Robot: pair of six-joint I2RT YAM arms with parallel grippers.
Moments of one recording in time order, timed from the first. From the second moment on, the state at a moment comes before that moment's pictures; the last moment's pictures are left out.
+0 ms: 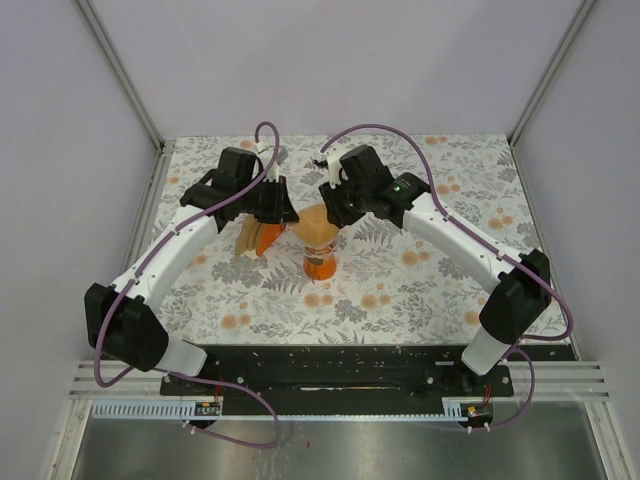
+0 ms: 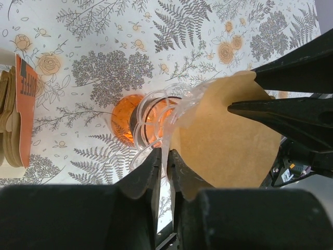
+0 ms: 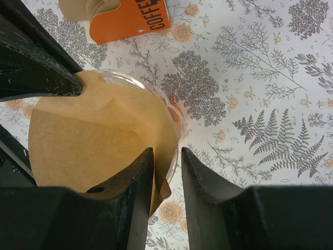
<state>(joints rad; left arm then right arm) -0.38 1.43 1.32 -0.64 0.44 -0.28 0.72 1.67 1.60 -0.67 -0.10 0.05</state>
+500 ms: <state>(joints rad) -0.38 1.43 1.32 -0.64 0.44 -0.26 0.71 1.67 1.60 -0.67 -0.11 0.05</state>
